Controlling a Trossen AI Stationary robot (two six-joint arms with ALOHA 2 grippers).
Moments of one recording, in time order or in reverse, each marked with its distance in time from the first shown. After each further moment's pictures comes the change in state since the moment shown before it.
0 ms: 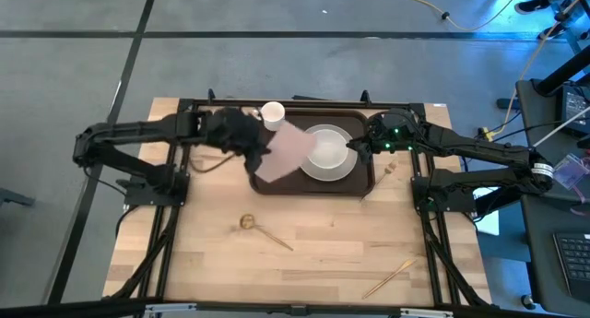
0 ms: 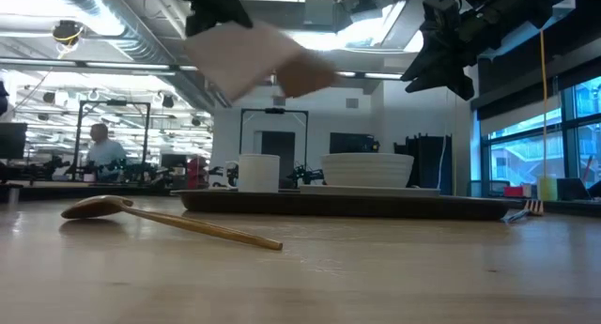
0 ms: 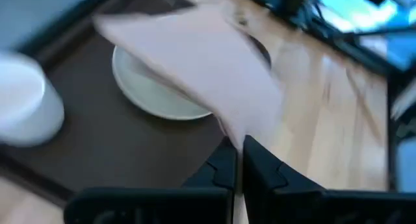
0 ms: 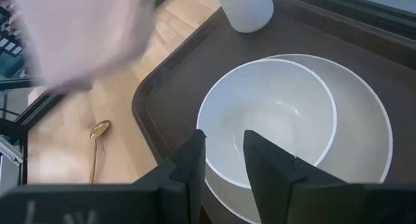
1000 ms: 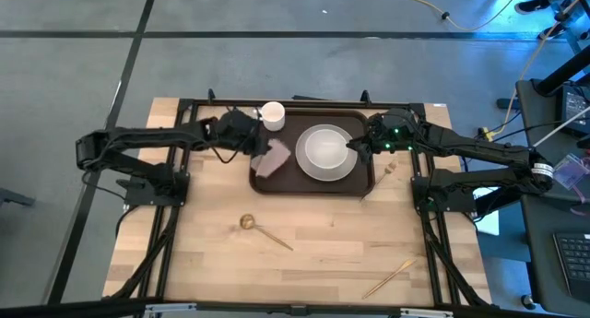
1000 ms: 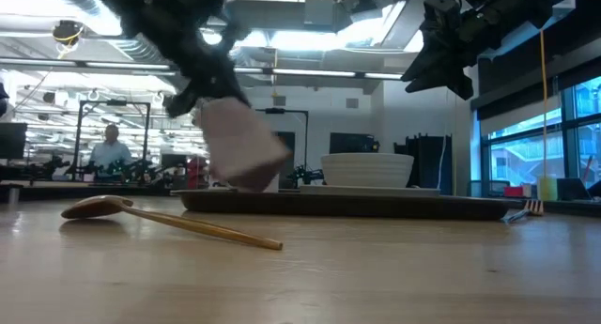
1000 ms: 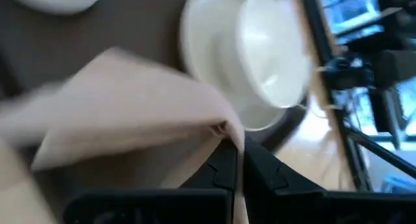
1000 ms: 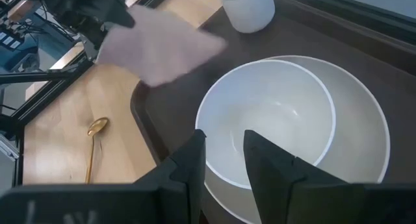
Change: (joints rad) left arm 0.198 0.020 -0.416 0.457 0.092 -0.553; right arm 0.000 0.000 0.000 -0.001 0.000 -0.027
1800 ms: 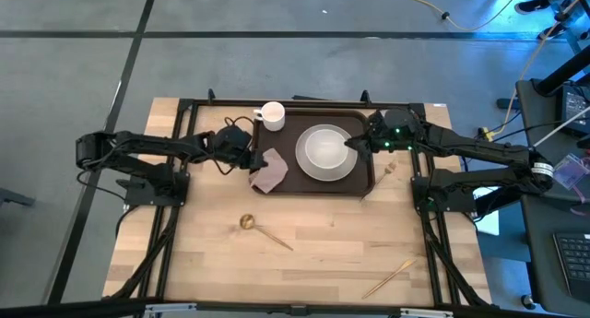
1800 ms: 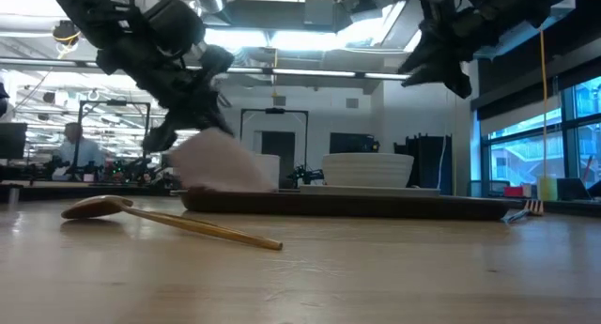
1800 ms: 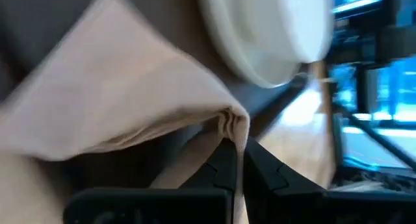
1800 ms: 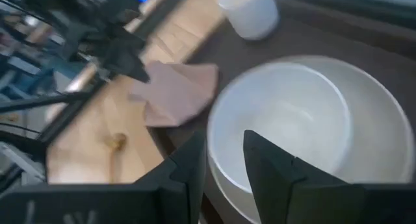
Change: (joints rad) left arm -0.037 -0.001 -0.243 0.275 0.115 -0.142; right arm 0.018 0.000 0.000 0.060 -0.002 0.109
